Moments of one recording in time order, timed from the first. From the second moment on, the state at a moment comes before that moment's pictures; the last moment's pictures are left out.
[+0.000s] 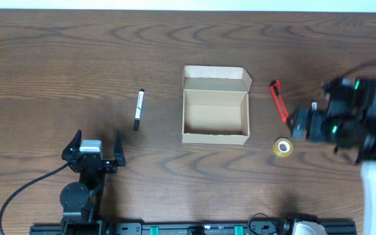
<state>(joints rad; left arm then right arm) -0.03 0.01 0.01 -0.10 0.01 0.04 -0.13 1.21 1.47 -1.38 -0.18 0.01</state>
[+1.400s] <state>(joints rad) -0.03 0.01 0.01 -0.10 0.01 0.04 -0.13 1.35 0.68 -0.67 0.06 0.40</state>
